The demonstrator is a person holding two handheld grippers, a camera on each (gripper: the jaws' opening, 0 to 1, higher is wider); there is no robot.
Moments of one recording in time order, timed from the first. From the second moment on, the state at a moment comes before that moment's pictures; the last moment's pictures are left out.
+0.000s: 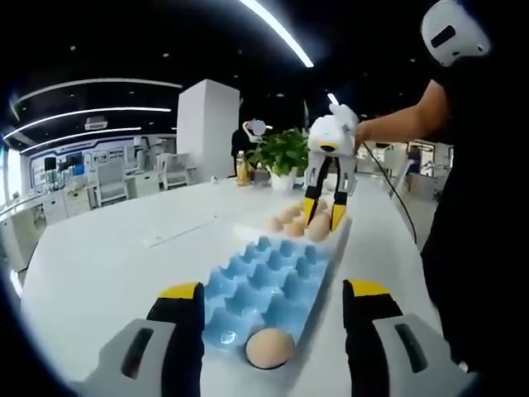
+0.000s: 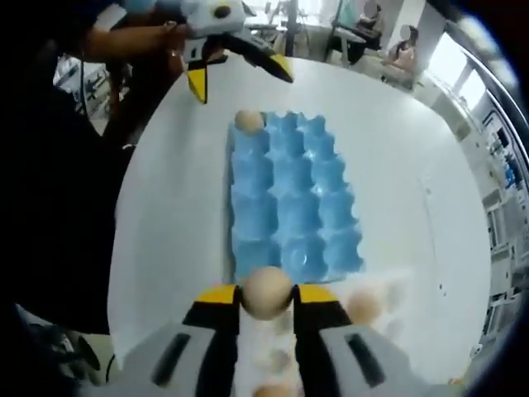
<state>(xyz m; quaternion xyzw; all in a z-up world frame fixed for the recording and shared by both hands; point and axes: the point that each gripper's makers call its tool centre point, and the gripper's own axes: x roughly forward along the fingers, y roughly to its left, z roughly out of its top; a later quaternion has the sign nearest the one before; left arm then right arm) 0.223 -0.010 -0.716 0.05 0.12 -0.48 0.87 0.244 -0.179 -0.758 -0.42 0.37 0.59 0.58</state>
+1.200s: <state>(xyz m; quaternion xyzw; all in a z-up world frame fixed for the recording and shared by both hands) 0.223 -0.004 -0.716 0.05 0.12 -0.48 0.87 0.225 -0.084 -0.755 -0.42 0.31 0.66 0.54</state>
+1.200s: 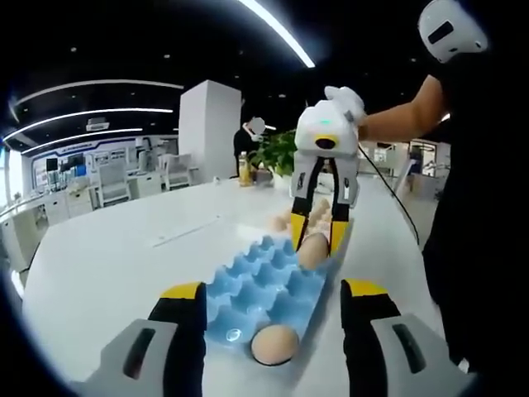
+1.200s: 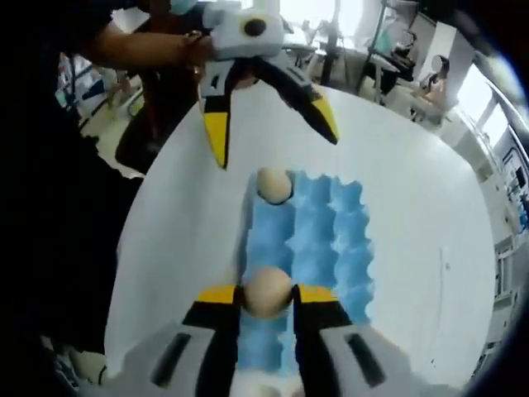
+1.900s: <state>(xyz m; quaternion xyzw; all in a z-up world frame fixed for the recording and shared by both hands) 0.223 -0.001 -0.717 0.04 0.12 -0.48 0.87 0.217 -0.028 -0.766 -0.40 0.29 0.69 0.53</state>
